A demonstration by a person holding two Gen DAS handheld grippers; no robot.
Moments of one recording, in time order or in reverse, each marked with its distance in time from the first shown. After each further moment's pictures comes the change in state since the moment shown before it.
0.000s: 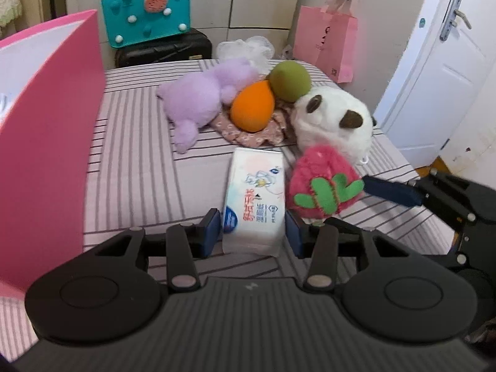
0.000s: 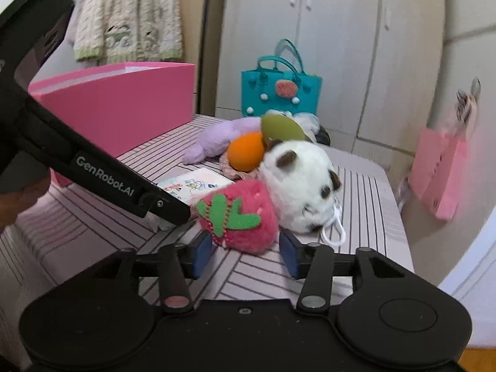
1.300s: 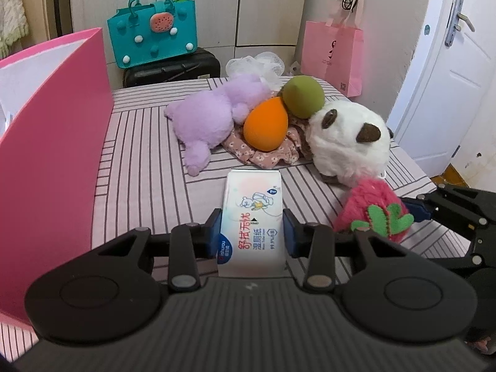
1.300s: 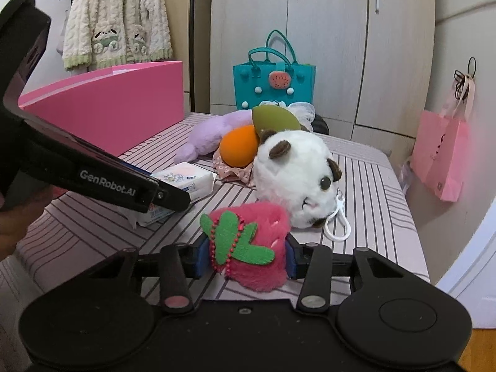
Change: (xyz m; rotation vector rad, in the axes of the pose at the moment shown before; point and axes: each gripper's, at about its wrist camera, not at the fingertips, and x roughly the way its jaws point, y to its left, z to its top) left arm 0.009 0.004 0.003 0.020 -0.080 0.031; right arm 0.015 -0.006 0.002 0.047 0.010 0.007
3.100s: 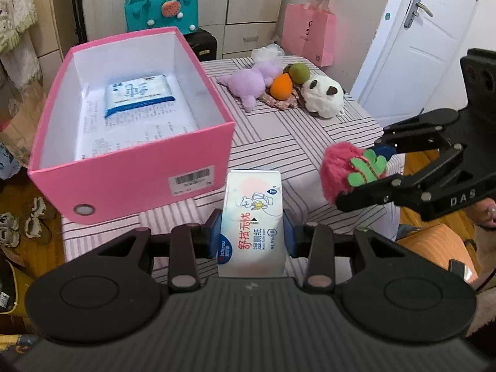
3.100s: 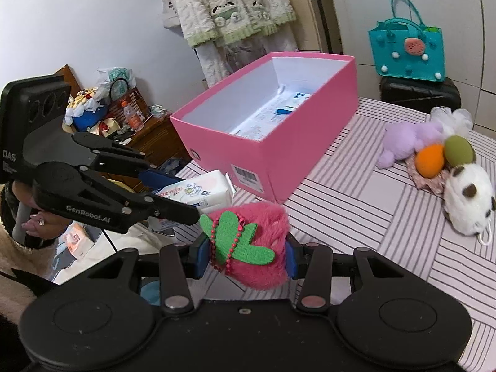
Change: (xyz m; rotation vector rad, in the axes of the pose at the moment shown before) left arm -0.199 0.091 -0.040 0.056 0.135 -0.097; right arm -0.077 0.095 0.082 0.032 0.253 0.531
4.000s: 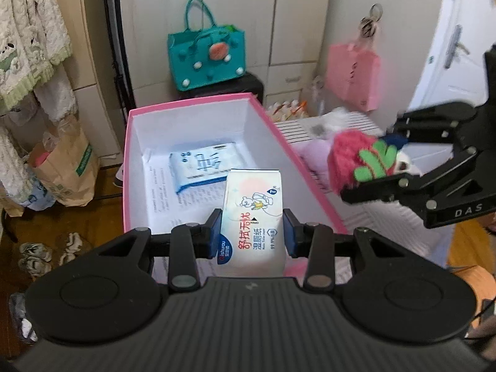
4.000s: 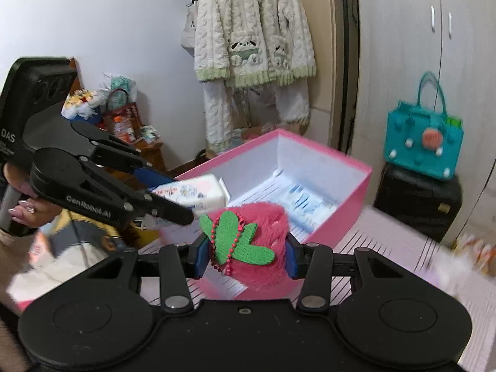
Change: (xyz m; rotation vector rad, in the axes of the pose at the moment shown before) left arm 0.005 0.088 0.091 -0.014 -0.097 0.127; right arm 0.036 0.010 0.115 -0.222 -0.115 -0.063
